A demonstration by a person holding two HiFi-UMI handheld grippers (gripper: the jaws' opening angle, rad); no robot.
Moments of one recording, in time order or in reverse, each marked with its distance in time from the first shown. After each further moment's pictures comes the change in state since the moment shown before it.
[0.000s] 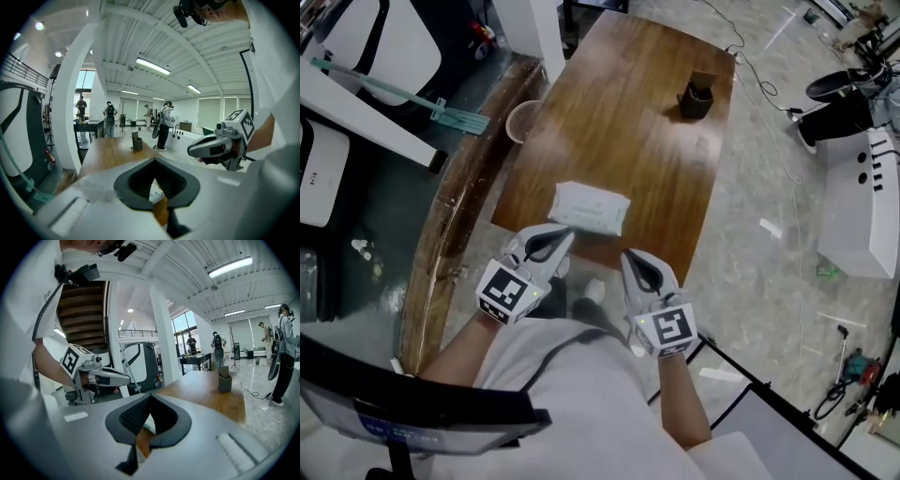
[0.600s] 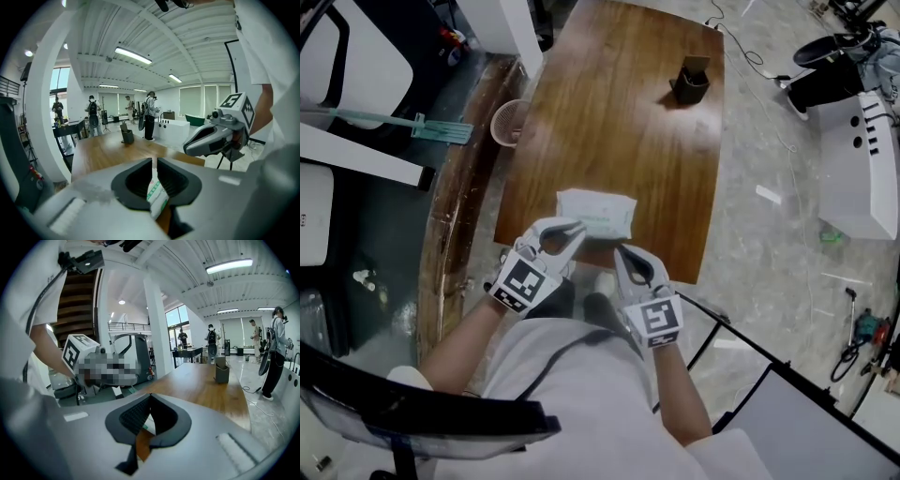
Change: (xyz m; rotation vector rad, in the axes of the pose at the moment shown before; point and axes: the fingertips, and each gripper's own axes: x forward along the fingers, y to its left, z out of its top) left arm 0.043 0.038 -0.033 0.194 0.105 -0.190; right arm 0.065 0.002 -0.028 0.020 0.071 -0.117
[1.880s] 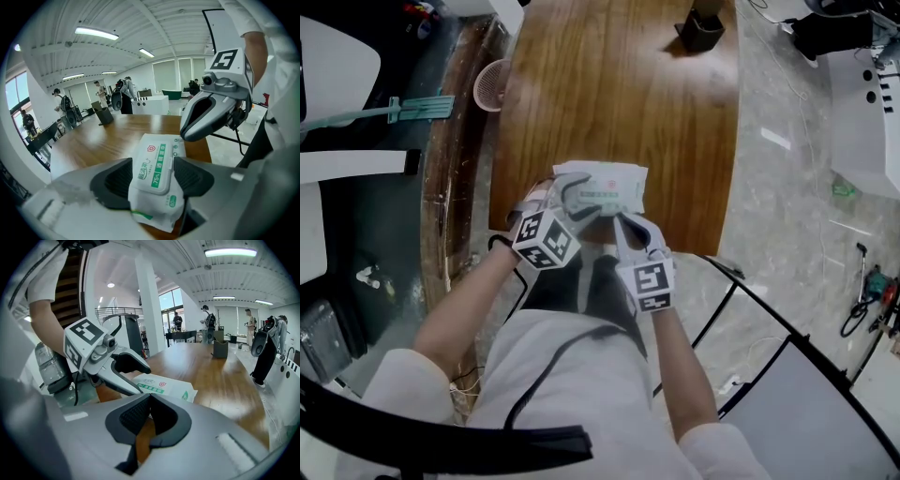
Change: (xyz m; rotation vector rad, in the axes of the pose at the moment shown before) left arm 0.089 0.003 -0.121 0.261 0.262 -0.209; right arm 0.067 -0.017 -0.097 0.058 0.194 -0.088
